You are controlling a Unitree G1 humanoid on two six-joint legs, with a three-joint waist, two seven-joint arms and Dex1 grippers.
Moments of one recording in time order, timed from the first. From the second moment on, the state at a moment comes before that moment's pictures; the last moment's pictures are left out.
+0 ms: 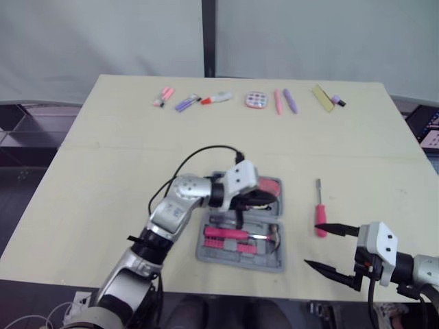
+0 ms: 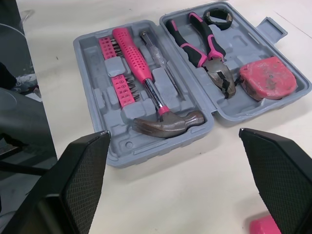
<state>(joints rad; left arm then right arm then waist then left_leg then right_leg) -0.59 0.23 -0.35 0.04 -0.15 0.33 -1.00 0.40 -0.82 -0.34 -0.47 0.45 0.18 1.06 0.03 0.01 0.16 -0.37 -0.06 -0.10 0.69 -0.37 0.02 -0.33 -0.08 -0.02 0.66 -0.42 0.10</state>
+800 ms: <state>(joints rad) -0.47 0.31 -0.38 0.24 -0.07 0.01 -1.06 0.40 -0.82 -0.35 -0.47 0.46 0.20 1.06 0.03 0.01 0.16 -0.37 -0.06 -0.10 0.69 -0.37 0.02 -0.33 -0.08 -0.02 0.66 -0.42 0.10</state>
